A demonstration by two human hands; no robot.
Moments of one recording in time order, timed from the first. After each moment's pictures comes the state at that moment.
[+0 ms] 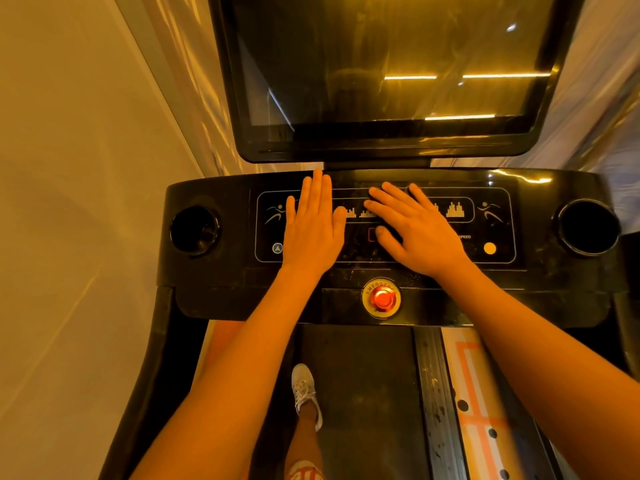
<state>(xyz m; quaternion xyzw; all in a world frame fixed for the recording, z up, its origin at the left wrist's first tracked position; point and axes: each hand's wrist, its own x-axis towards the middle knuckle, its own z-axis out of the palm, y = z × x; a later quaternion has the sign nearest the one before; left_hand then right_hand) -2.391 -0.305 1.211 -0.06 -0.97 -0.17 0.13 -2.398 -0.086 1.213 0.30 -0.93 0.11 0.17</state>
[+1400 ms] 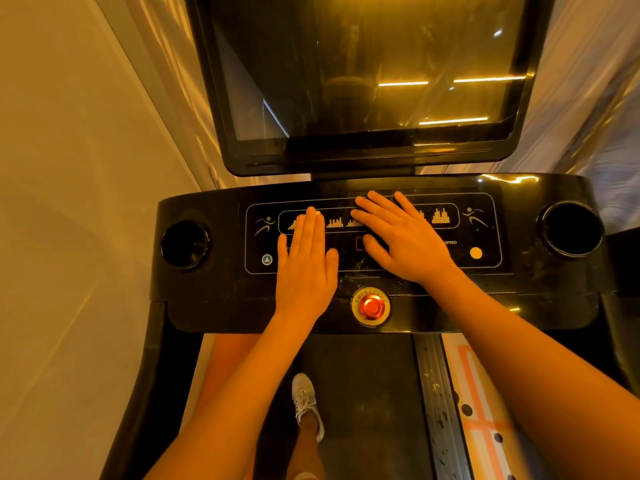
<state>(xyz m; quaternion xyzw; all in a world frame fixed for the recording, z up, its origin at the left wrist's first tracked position) -2.346 -0.299 1.184 -0.07 -0.98 -0.14 0.15 -2.399 -0.085 1.213 0.30 -0.93 0.12 0.18</state>
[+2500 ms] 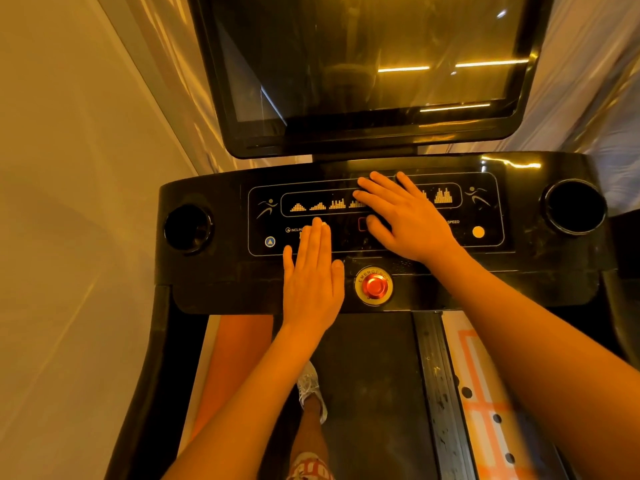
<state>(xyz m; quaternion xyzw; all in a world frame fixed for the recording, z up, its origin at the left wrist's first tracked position) -2.303 -0.295 1.157 -0.06 -0.98 -0.16 0.14 -2.396 -0.086 1.215 0.31 -0.93 0.11 0.18</state>
